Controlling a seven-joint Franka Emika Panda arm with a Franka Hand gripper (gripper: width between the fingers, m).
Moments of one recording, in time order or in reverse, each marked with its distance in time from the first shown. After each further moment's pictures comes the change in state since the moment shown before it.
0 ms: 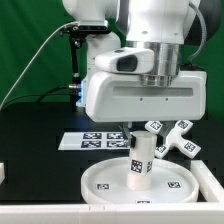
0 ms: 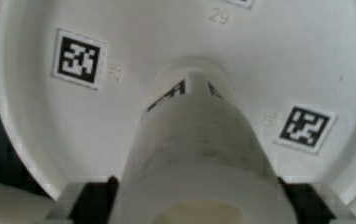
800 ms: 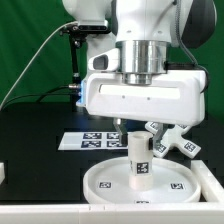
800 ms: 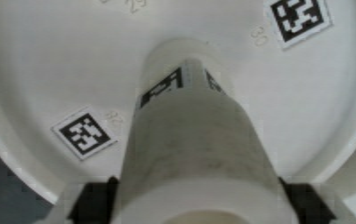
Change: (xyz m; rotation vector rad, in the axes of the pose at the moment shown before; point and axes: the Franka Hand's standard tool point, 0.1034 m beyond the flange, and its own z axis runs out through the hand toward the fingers) arm -0.002 0.007 0.001 0.036 0.028 0.806
